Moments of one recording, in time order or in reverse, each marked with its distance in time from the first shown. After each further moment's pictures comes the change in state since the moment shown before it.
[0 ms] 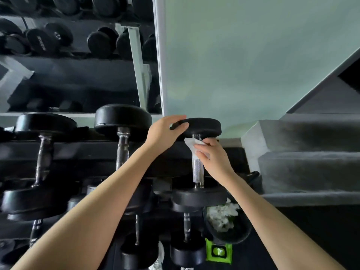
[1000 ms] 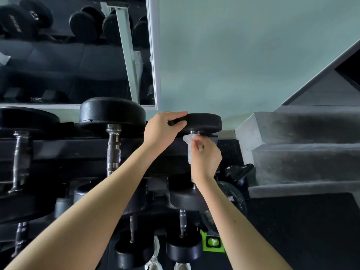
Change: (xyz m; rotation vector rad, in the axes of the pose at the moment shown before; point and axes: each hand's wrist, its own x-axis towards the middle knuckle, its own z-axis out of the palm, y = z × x) left_hand 0.016 -0.015 0.017 -0.132 0.068 -0.043; right_hand 0.019 -0.029 0.046 0.084 0.442 0.479
